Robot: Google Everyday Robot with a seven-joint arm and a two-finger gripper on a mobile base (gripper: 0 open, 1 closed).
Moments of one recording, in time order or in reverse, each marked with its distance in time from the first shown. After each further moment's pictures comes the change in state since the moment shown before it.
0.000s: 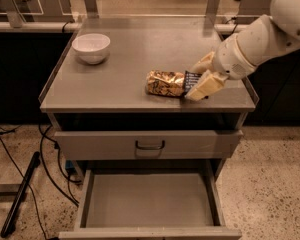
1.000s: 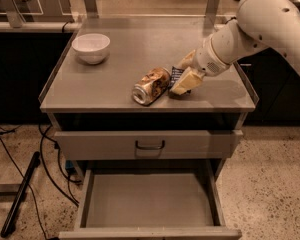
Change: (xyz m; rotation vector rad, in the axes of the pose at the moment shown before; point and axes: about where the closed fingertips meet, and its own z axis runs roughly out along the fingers) arm -0.018 -0.040 0.053 0.050 0.006 -0.001
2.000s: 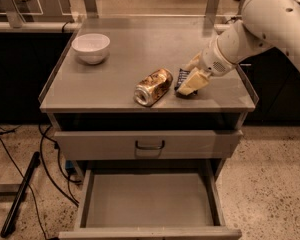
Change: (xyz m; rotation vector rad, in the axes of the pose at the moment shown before) arm 0.025 -0.010 -0.003 -0.011 0.038 0.067
